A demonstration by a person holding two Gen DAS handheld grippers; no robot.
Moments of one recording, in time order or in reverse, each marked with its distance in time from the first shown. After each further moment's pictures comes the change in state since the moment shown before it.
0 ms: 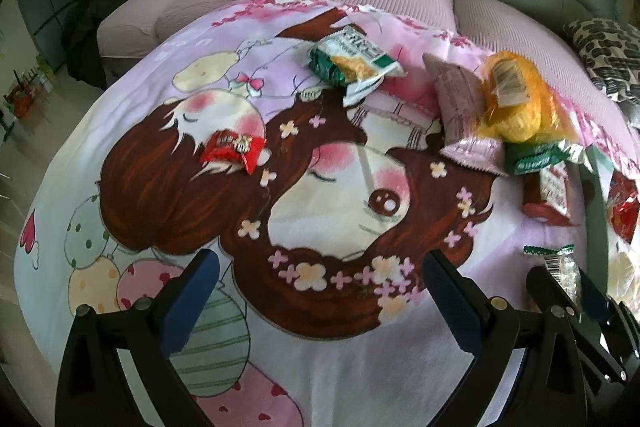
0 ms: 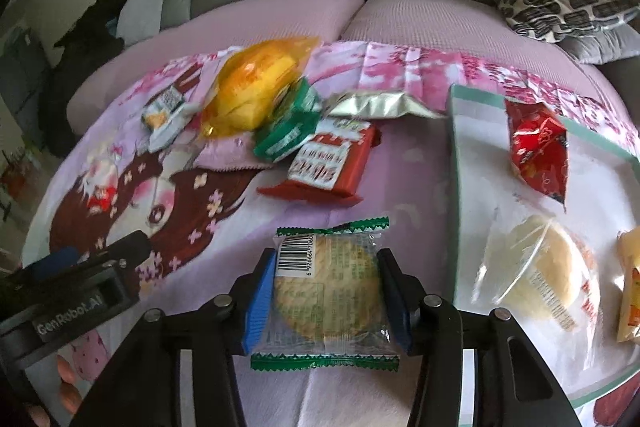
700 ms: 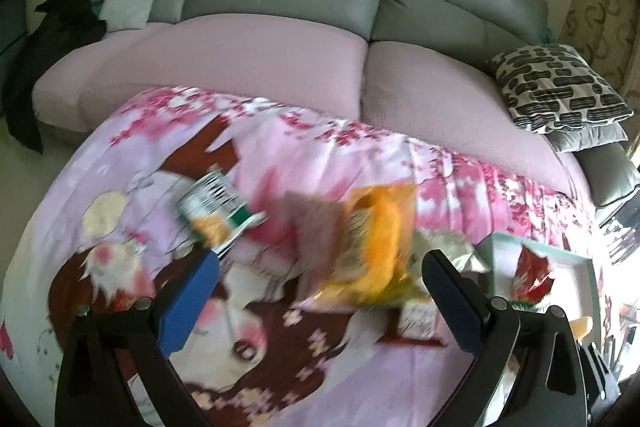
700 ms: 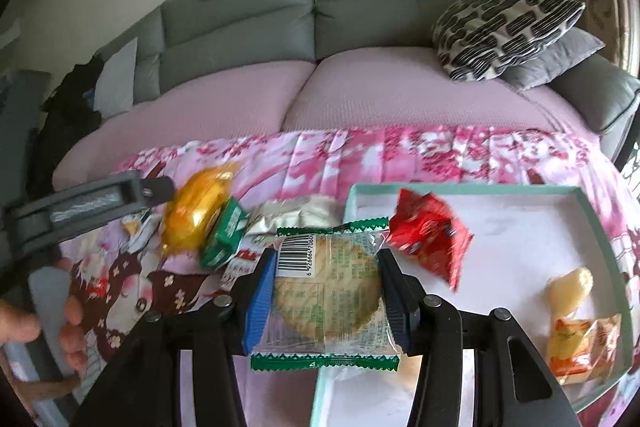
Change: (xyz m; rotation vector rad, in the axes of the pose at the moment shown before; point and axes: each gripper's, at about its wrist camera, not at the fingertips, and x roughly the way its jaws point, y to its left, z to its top) left arm -0.030 -0.074 0.090 0.113 -0.145 -0.252; right arm -0.060 -0.062 0.038 0.113 -0.209 -0.072
